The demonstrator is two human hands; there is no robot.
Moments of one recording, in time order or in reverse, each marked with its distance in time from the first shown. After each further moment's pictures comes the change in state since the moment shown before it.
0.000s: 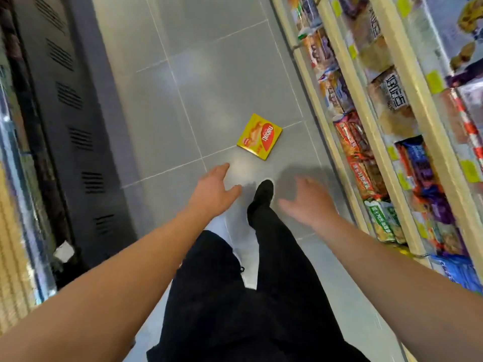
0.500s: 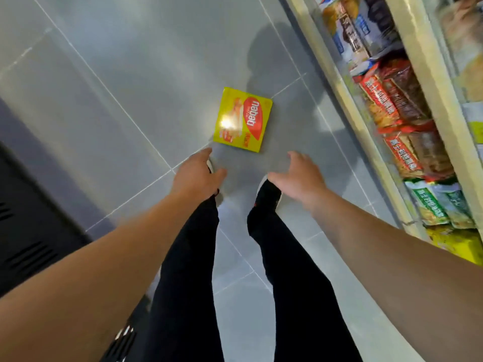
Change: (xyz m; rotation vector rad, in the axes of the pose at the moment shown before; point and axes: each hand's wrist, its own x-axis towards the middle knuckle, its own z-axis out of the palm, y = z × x) left_hand 0.321 -0.051 0.059 0.131 -0.234 -0.087; right_hand 0.292 -0.003 0.058 0.384 -0.111 0.386
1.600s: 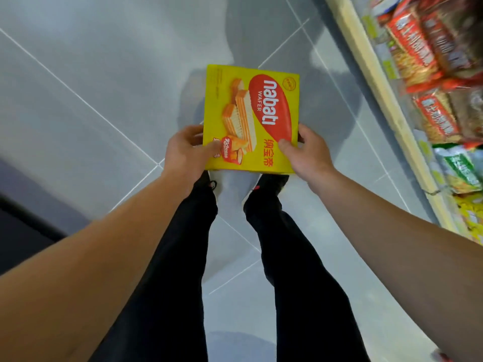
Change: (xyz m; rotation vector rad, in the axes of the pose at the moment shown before) left_hand 0.106 -0.015 0.038 -0.705 -0.090 -0.179; right_hand 0.107 0.028 0.059 0.576 0.110 0.033
